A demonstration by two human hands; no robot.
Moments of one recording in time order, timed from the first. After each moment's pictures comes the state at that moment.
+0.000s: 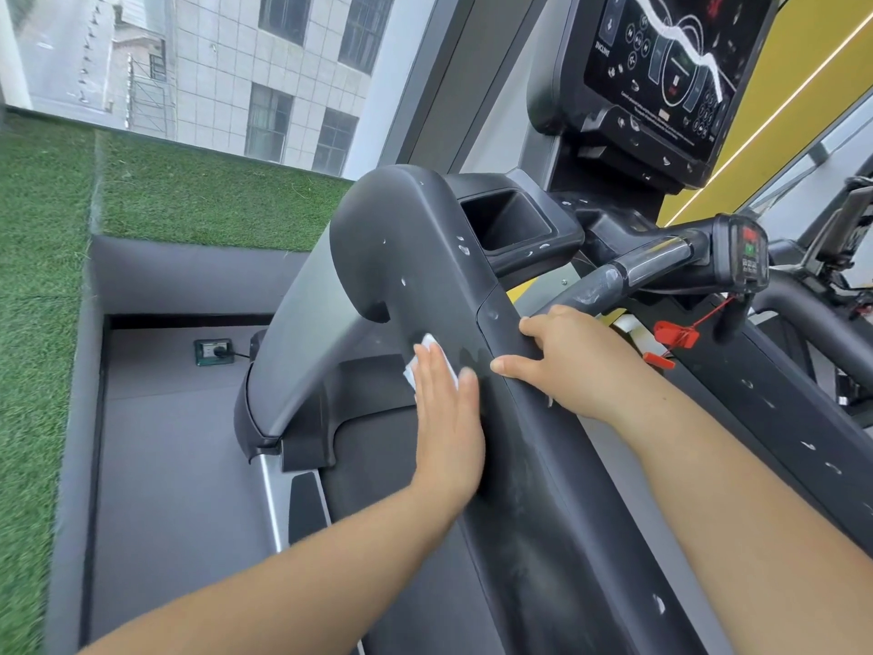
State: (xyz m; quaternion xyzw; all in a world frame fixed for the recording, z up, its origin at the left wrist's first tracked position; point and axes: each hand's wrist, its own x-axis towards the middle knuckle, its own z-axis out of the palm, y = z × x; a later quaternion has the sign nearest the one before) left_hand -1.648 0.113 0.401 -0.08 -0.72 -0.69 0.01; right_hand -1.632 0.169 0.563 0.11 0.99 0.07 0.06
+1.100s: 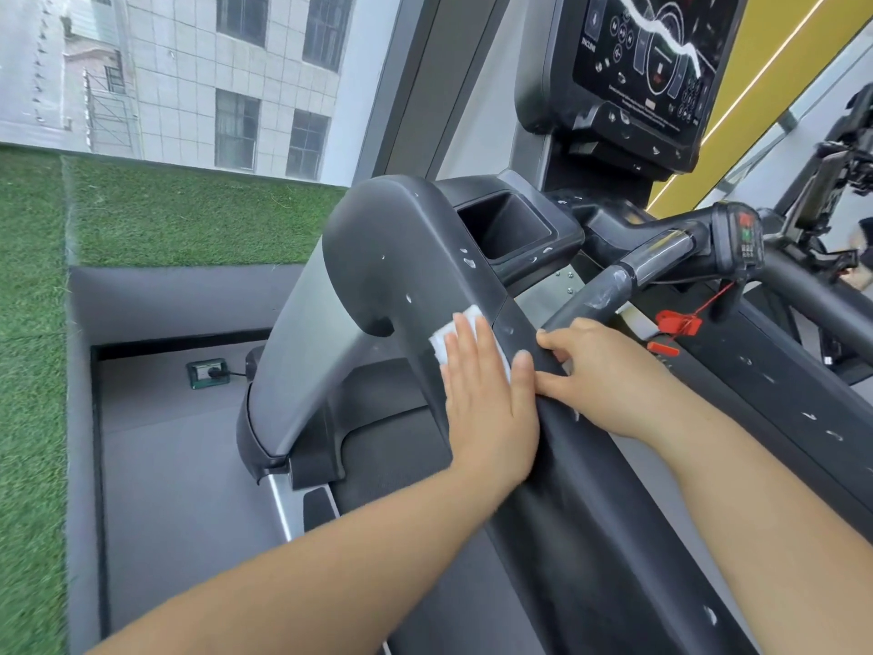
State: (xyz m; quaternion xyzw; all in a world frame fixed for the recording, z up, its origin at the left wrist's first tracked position) left_hand -1.653 0.101 0.451 -0.17 -0.74 -0.65 -0.02; right_hand -1.629 0.168 0.562 0.15 0.99 0.03 0.05
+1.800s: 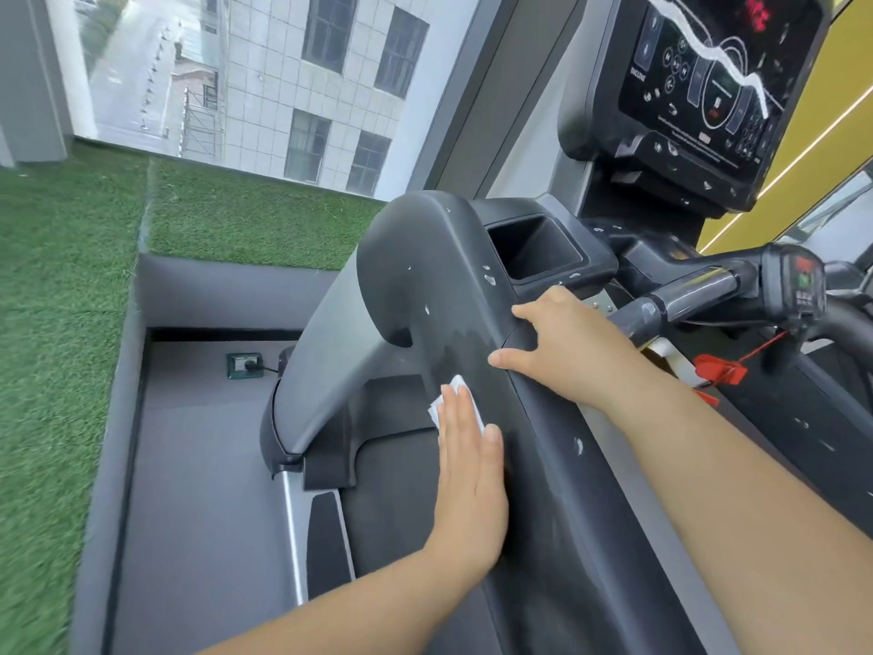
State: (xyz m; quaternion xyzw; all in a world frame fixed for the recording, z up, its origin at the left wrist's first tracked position) left_hand -1.619 0.096 0.416 -0.10 -0.62 -0.77 -0.09; right_hand -1.679 0.165 0.566 0.07 1.00 0.04 0.03
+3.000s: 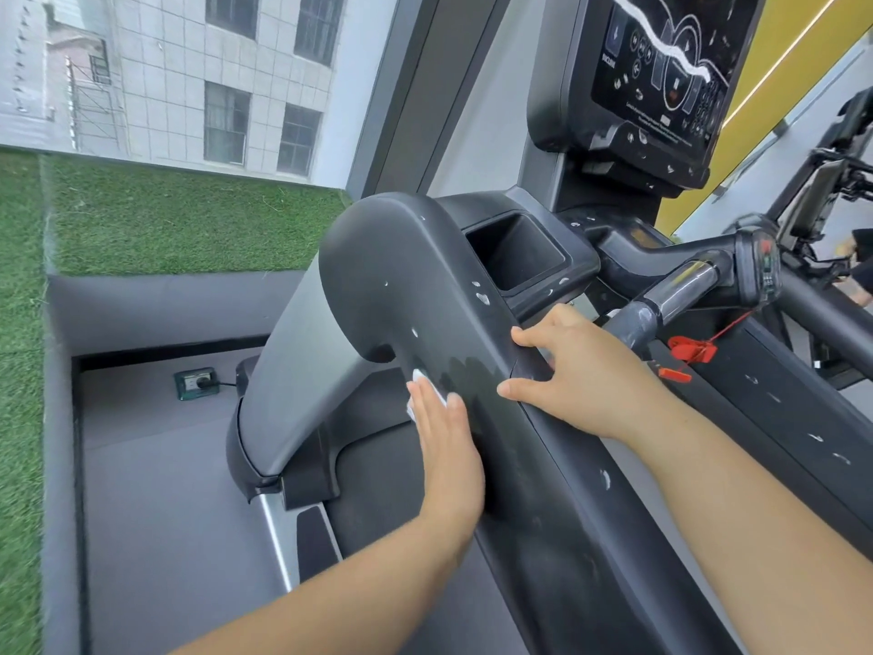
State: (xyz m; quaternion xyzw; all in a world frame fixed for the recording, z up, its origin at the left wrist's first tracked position) left_hand -1.688 0.087 0.419 -0.02 -0.55 -0.82 -0.17; right_hand -1.683 0.159 0.565 0.13 0.99 -0.01 0.03
